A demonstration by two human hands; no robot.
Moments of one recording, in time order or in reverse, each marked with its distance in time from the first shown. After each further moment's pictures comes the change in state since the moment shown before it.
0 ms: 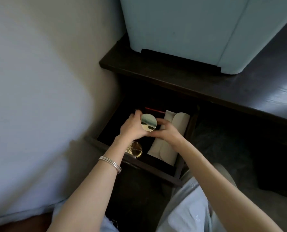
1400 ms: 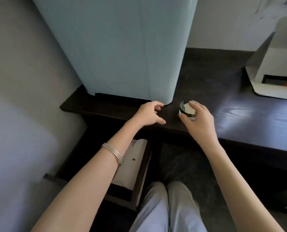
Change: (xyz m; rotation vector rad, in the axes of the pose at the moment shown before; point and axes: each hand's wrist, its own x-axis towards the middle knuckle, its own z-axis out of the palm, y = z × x) left_hand -0.010 0.243 -0.034 -0.232 -0.092 0.362; right_hand -0.111 -0.057 -0.208 -0.385 0.766 -0.270
